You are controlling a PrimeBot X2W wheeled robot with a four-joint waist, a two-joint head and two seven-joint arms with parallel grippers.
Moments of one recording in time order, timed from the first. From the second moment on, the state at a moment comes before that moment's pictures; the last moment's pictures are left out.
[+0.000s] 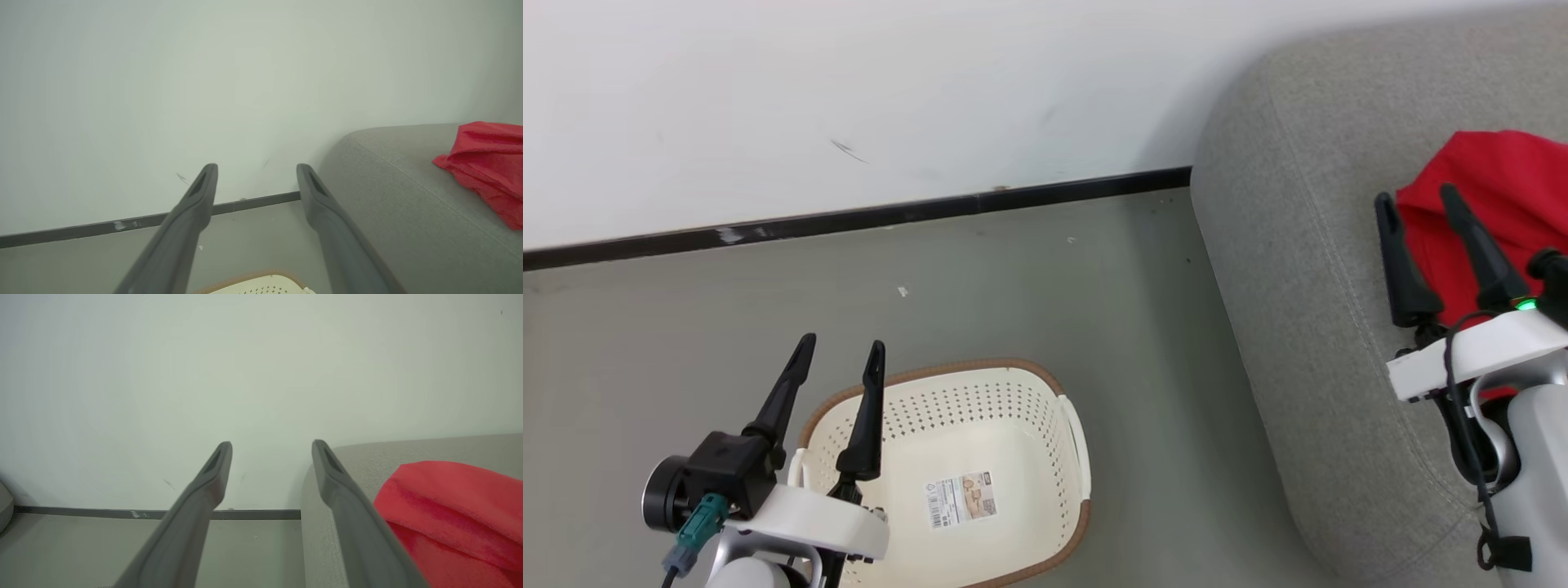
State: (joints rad) left arm -0.15 0.16 -0.29 -0.01 -0.40 0.12 -0.20; right arm -0.38 -0.21 0.04 0.21 0.29 0.13 -0.25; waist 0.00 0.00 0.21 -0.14
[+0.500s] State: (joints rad) left arm -0.08 0.15 -0.21 0.05 -0.43 0.18 -0.23; right arm -0.30 -0.16 0.11 0.21 0.25 0.13 -0.25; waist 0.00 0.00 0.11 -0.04
